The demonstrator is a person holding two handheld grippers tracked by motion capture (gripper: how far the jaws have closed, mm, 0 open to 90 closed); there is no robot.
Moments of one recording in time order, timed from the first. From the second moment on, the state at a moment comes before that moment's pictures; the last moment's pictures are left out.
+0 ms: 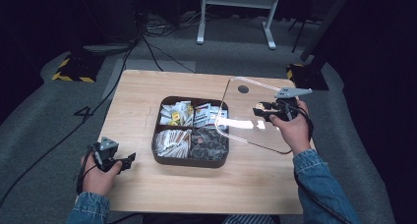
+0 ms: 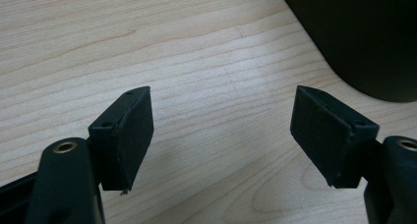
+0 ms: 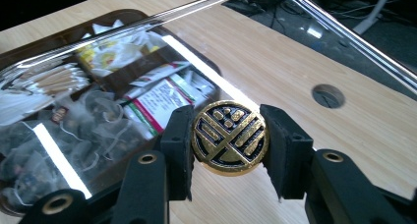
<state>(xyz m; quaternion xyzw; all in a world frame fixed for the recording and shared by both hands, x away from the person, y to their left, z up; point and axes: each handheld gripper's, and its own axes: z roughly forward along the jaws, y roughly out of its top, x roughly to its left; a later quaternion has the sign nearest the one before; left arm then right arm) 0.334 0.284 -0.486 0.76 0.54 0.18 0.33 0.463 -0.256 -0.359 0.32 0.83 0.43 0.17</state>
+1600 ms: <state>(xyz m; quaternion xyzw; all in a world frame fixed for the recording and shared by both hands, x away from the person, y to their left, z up) 0.333 0.279 -0.485 0.76 0.53 0.19 0.32 0.456 -0.330 -0.461 0.39 0.82 0.38 0.15</state>
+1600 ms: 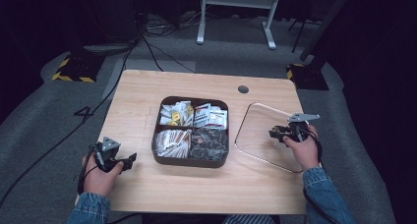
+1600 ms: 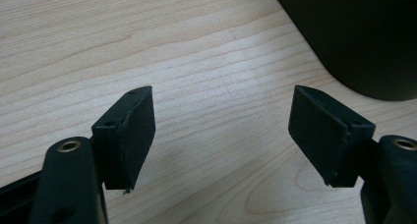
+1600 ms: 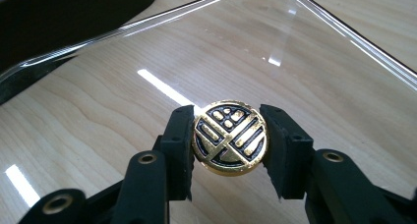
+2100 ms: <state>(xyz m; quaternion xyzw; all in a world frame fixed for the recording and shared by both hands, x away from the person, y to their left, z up) 0.334 0.275 -0.486 0.77 0.53 0.19 0.32 0.452 -0.331 -0.487 0.40 0.83 0.37 0.15</state>
